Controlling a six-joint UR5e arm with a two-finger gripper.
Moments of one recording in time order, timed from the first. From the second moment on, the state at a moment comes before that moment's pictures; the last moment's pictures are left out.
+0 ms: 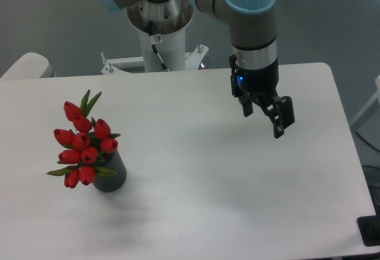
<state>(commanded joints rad) 2.57 -1.76 -1.57 -0.97 1.58 1.52</state>
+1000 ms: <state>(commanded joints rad) 2.60 -1.72 -1.69 -0.97 1.27 1.38</state>
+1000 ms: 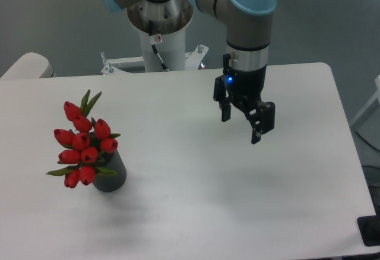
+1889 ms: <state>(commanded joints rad) 2.59 -1.68 -1.87 -0.96 0.86 1.02</state>
